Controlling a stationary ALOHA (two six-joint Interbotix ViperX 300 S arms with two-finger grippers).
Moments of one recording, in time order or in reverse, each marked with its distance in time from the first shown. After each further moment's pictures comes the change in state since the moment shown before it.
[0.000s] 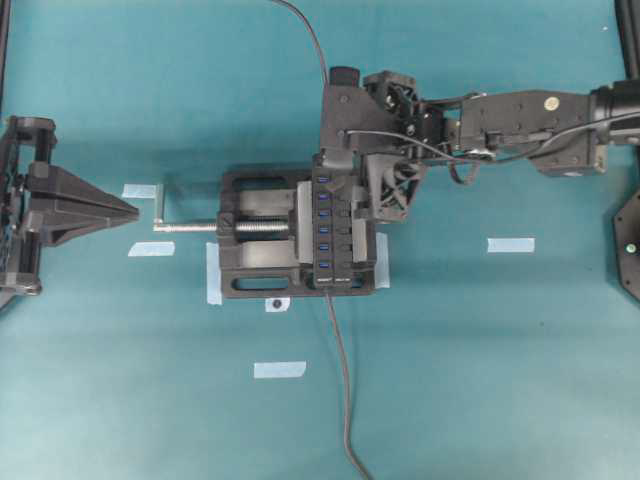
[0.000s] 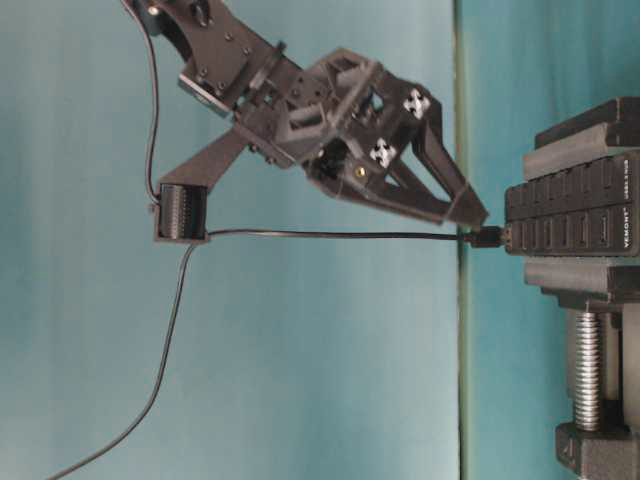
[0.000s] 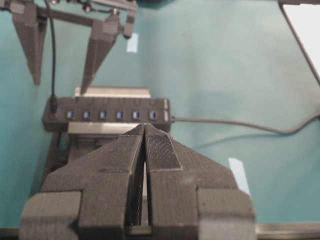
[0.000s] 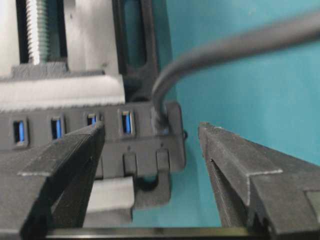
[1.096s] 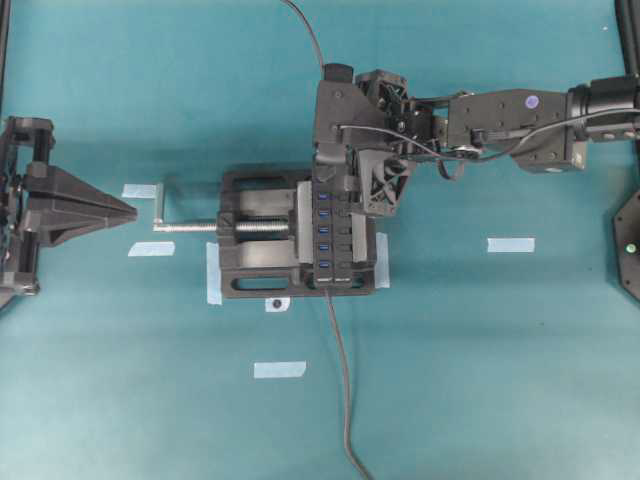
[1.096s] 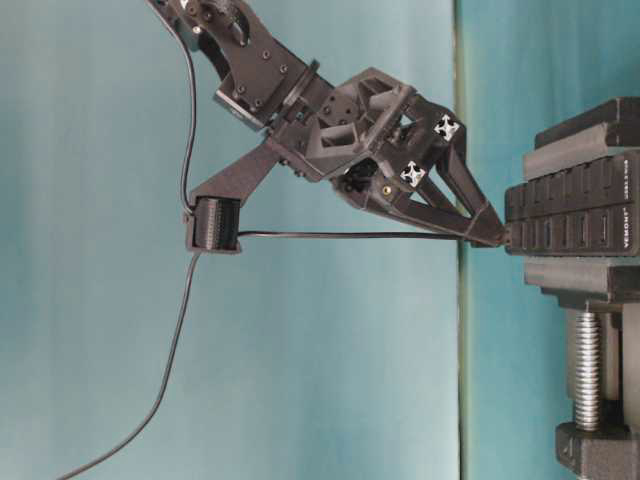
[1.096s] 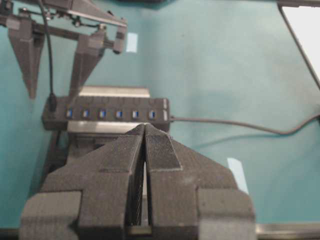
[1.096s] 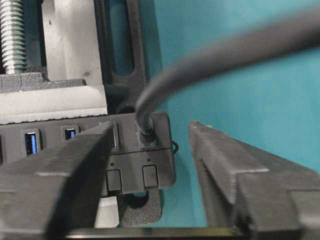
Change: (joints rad) left arm 0.002 -0.006 0.006 0.002 0.000 -0.006; right arm -0.025 0.044 0.000 -0.002 -0.058 0.002
